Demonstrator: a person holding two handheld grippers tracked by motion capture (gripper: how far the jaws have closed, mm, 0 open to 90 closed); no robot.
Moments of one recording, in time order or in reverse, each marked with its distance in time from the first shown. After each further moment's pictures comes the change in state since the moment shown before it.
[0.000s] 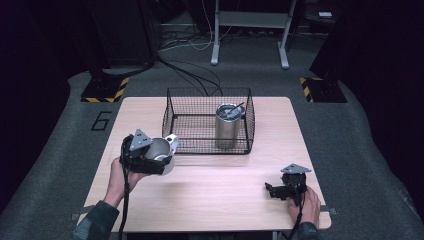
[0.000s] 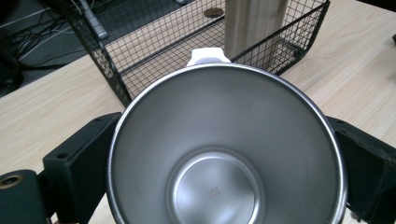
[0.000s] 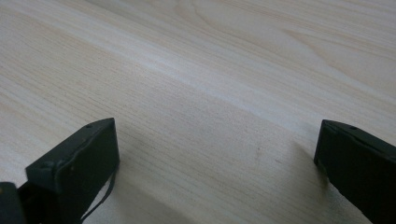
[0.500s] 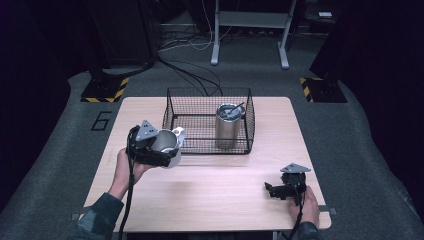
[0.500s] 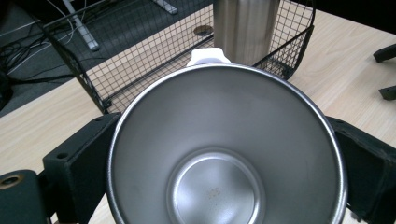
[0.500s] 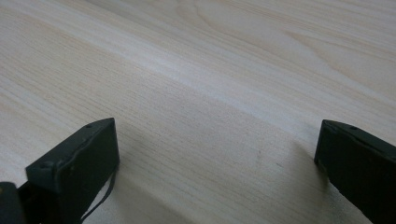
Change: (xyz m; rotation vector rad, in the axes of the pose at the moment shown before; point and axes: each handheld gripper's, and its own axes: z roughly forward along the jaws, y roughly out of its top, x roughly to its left) left arm -0.001 0.028 0.007 -0.026 -0.033 0.016; right arm -0.001 0.001 0.001 -0.004 0.005 -0.005
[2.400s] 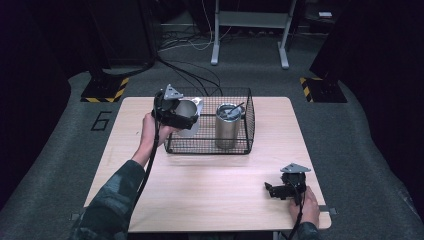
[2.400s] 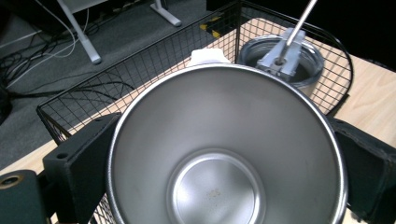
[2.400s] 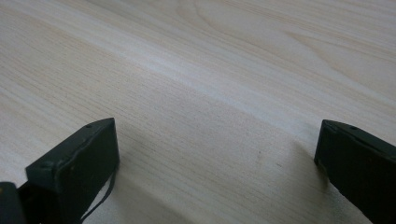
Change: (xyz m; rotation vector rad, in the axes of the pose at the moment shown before) left arm 0.027 0.082 0.071 -0.008 0.017 -0.014; right arm 0.000 0.000 0.000 0.001 0.002 -0.001
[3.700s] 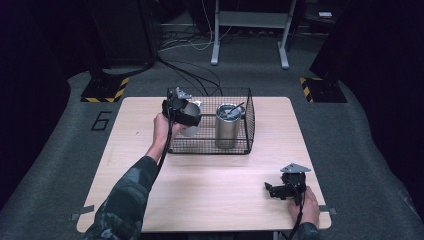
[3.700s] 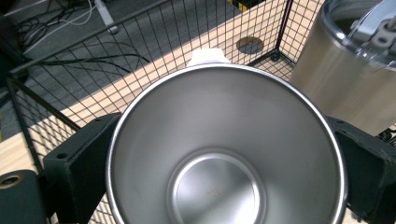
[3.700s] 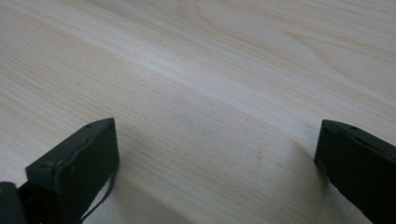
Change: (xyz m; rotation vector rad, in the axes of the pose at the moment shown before) left arm 0.014 -0.017 0.071 0.106 0.079 -0.051; right arm 0.000 0.000 0.000 0.000 0.001 -0.001
